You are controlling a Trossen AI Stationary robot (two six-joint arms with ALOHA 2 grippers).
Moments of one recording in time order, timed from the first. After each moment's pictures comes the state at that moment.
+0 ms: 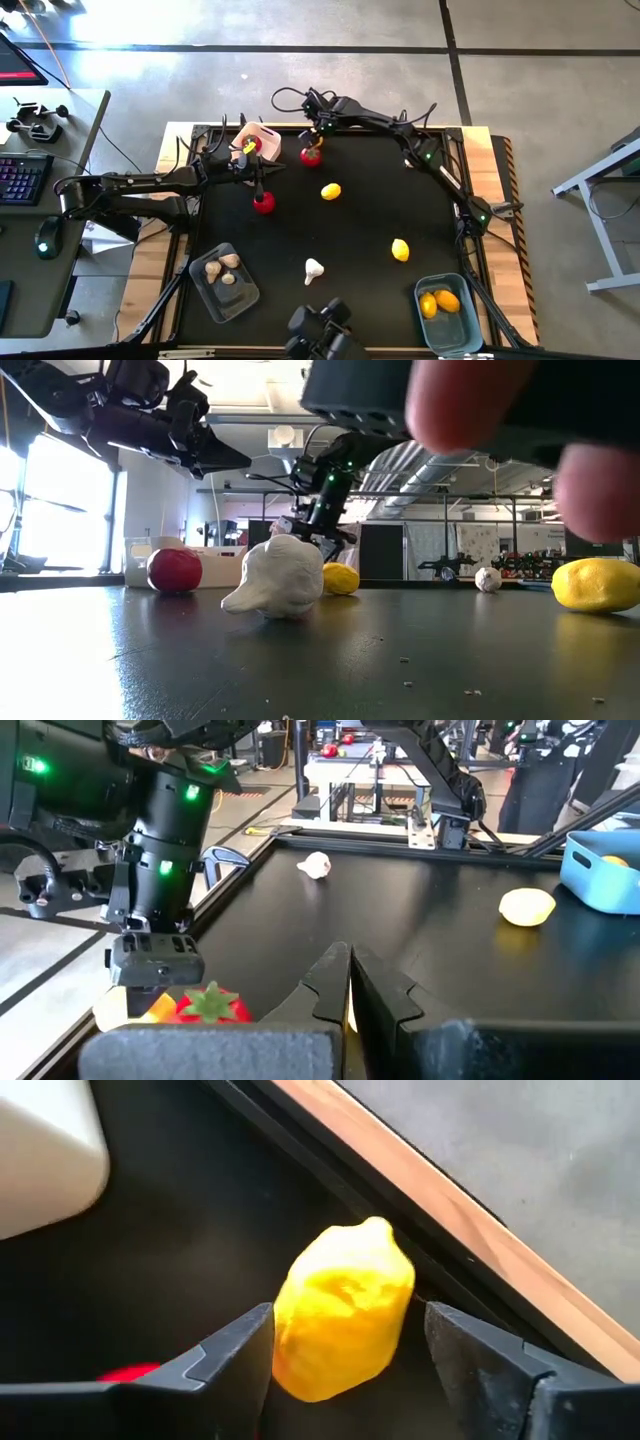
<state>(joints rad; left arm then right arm) 0.45 1.02 0.38 0.46 0.20 0.07 -0.56 2.54 2.34 -0.89 0.04 0.25</state>
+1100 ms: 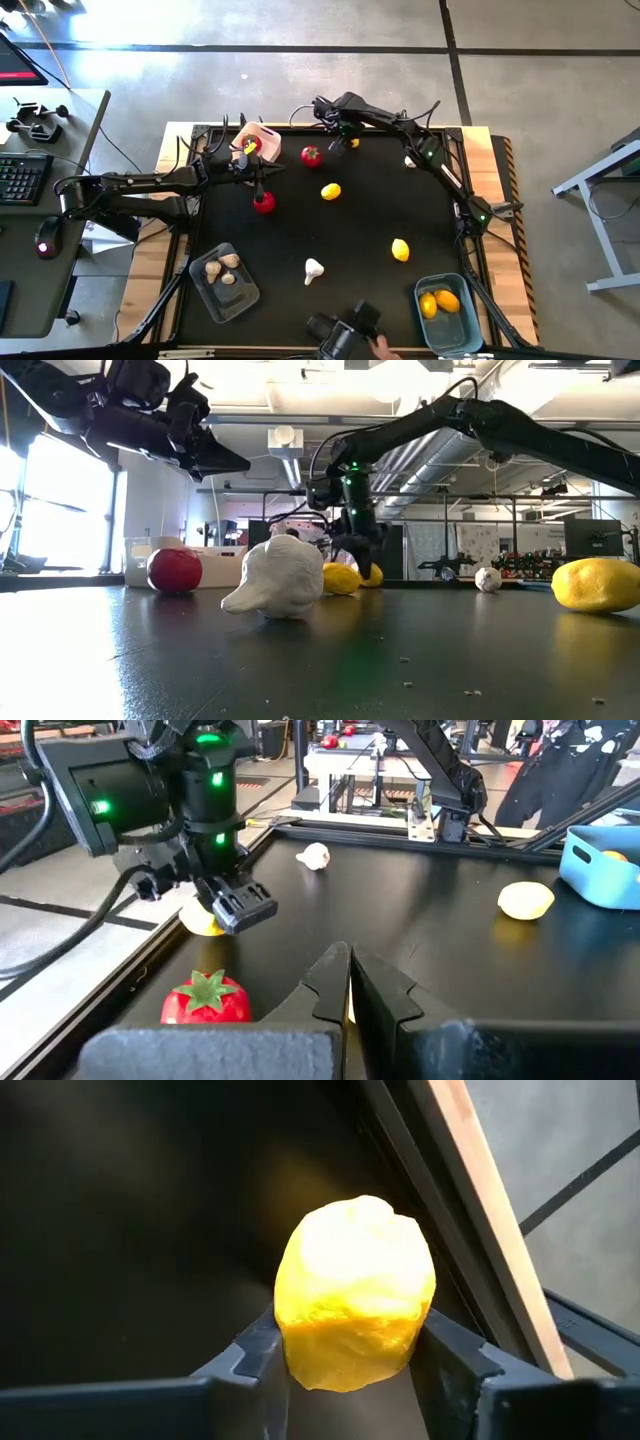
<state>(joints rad) 0.45 1.02 0.38 0.44 0.20 0.06 -0.59 2.53 2.34 -1.39 0.29 0.03</state>
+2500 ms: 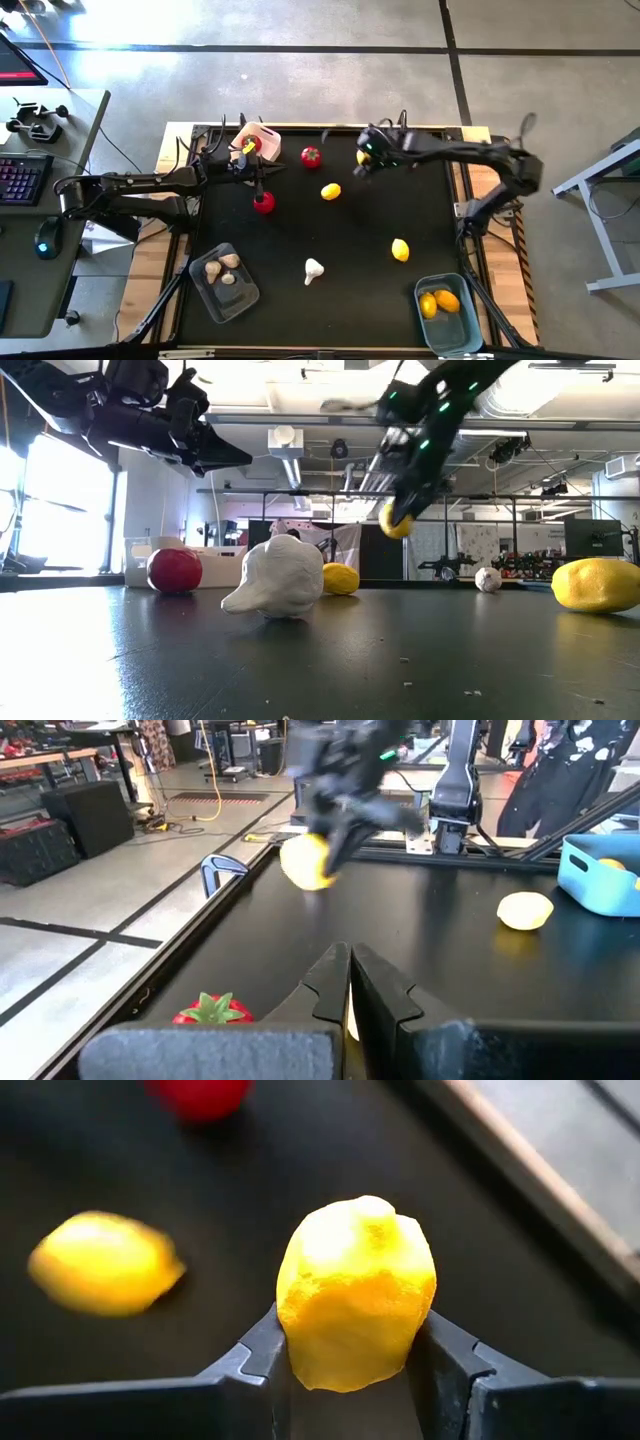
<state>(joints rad) 0.44 1.02 0.38 0.48 0.20 0.08 -0.40 1.58 1.18 -0.67 0.22 0.24</state>
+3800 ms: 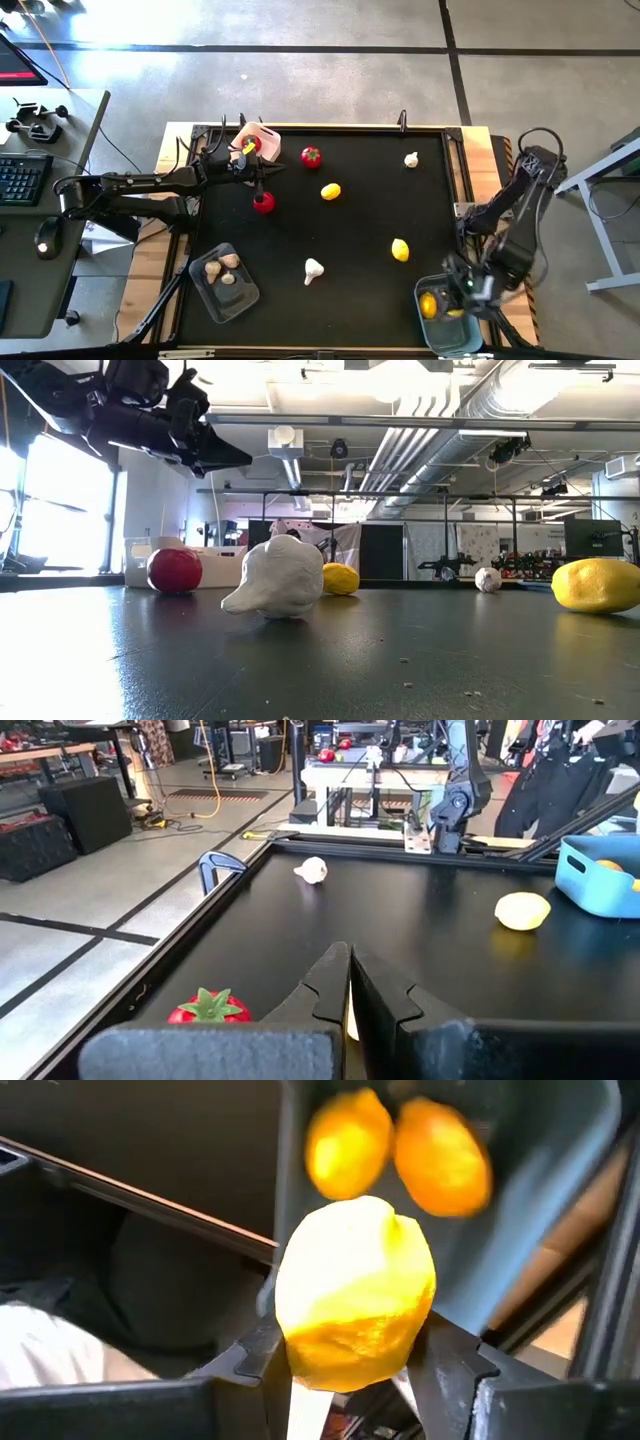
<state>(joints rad) 0.44 1.02 0.38 0.47 0.20 0.07 1.01 1.25 1.10 -1.02 -0.10 2.27</state>
